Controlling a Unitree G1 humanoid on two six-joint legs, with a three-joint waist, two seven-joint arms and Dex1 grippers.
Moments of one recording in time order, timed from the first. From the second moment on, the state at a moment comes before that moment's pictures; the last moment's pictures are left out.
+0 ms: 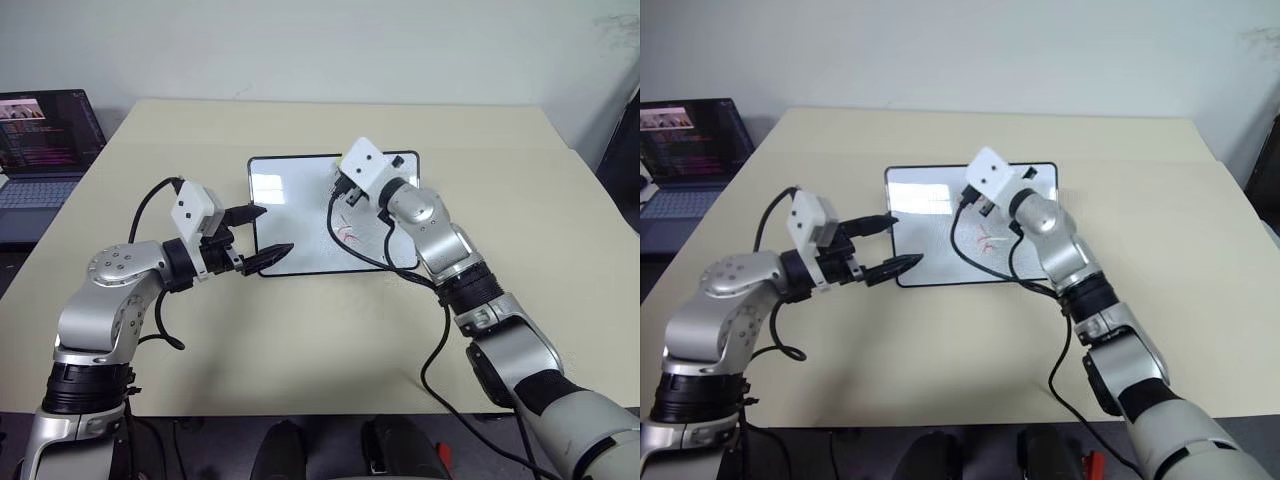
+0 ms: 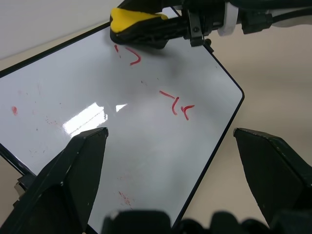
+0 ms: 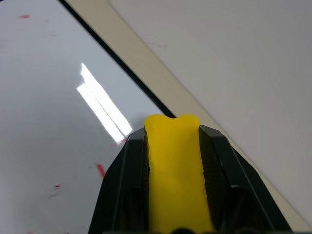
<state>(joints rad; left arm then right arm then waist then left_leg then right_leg) -0.38 0.72 0.12 -0.16 -0.47 0.47 -0.91 -0.98 -0.15 0.32 0.48 -0.29 0.18 0.33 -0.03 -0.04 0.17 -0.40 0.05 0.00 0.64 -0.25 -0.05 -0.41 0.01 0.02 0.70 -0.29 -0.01</state>
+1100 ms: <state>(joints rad) -0.38 0.70 0.11 -0.16 -0.47 0.47 -0.91 -0.93 -0.15 0.33 0.42 -0.27 0.22 0.39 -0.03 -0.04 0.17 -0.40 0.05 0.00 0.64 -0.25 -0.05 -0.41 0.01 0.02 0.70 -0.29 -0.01</state>
